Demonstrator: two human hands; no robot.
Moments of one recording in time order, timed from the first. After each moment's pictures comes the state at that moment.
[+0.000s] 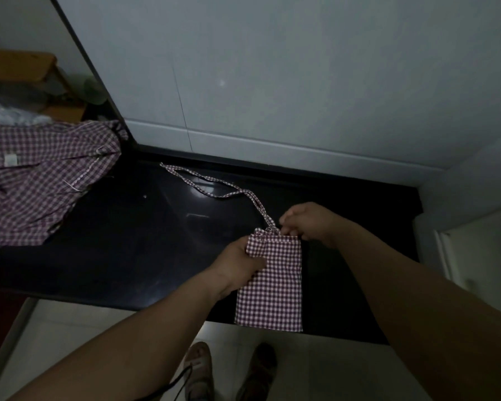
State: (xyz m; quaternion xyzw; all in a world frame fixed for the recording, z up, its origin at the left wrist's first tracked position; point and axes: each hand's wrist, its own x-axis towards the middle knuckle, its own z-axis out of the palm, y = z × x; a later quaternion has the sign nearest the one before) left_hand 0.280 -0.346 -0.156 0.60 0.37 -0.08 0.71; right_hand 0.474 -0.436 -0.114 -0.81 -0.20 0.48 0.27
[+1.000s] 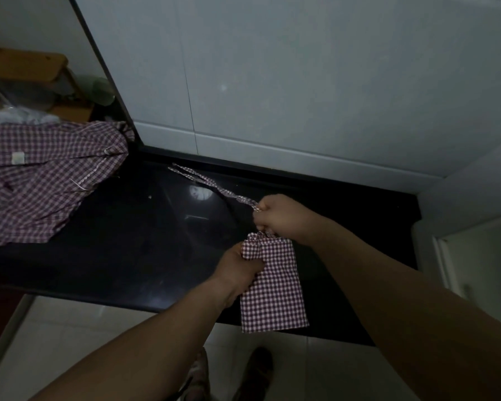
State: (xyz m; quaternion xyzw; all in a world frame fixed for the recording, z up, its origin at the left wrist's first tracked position) left_hand 0.270 -0.356 -0.158 0.52 0.42 -0.02 0.74; right_hand 0.425 -0.388 -0.075 -0.82 -0.31 0.41 0.25
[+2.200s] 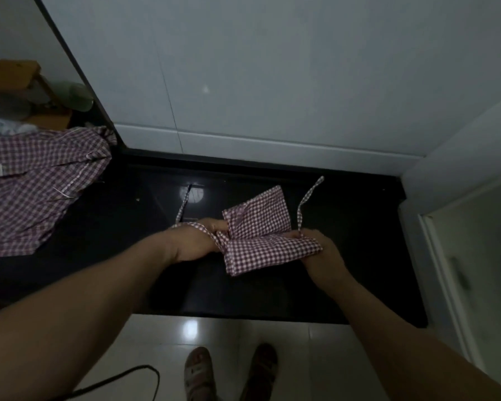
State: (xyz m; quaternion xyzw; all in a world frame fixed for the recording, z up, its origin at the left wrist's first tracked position) left_hand 0.259 -0.253 -0.135 0.78 0.14 -0.17 0.59; right_hand 0.399 -0.520 -0.140 -0.85 -0.32 0.22 0.36
